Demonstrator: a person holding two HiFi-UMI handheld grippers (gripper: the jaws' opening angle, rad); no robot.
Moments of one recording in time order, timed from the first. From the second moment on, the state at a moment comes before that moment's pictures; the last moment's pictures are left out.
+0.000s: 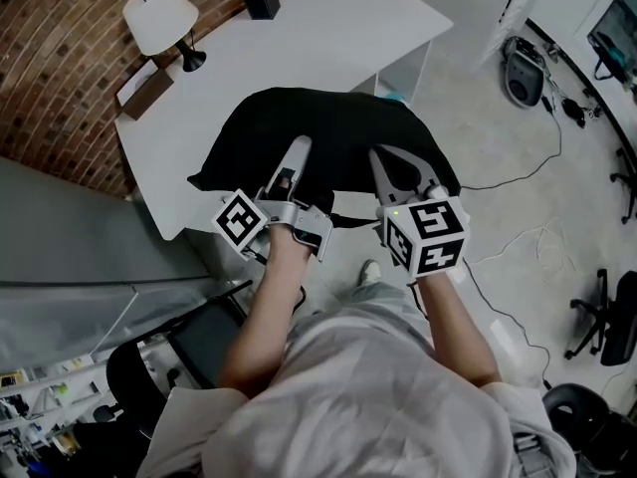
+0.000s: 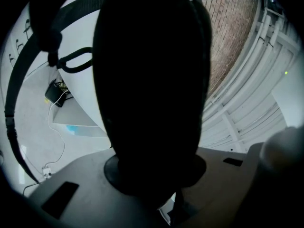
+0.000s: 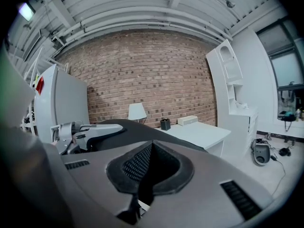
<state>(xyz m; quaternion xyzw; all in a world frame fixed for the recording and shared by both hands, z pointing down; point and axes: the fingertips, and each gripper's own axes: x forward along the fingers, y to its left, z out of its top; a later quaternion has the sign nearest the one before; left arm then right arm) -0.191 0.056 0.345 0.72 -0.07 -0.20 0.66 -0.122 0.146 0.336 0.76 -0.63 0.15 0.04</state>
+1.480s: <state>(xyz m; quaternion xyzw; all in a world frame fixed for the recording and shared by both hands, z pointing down) 0.006 -0.090 0.350 0.69 -0.06 -0.24 0.69 0.086 0.020 0.339 0.77 -0.62 0.15 0.06</state>
